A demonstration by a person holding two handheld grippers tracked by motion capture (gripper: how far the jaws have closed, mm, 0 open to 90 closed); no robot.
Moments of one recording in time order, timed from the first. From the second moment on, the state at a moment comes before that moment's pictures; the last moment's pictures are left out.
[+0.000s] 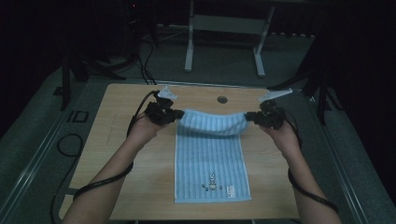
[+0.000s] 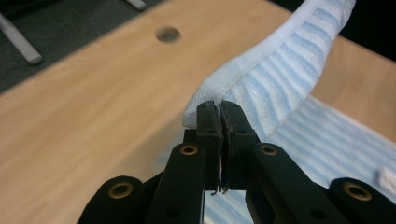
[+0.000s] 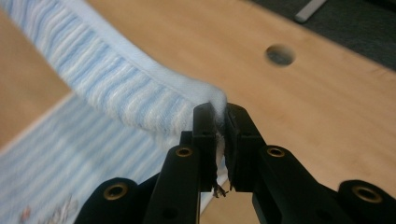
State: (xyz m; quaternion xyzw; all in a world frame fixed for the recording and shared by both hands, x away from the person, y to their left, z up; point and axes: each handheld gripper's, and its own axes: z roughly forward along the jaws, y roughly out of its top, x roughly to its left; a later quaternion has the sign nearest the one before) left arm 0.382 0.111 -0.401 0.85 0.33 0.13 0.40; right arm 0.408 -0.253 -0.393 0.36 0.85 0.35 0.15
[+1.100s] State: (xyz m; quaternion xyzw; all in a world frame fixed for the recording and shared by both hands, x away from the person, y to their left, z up) left arm 0.273 0.113 -0.487 0.85 0.31 0.07 0.41; right arm 0.301 -0.276 -0.456 0.33 0.87 0.35 0.09
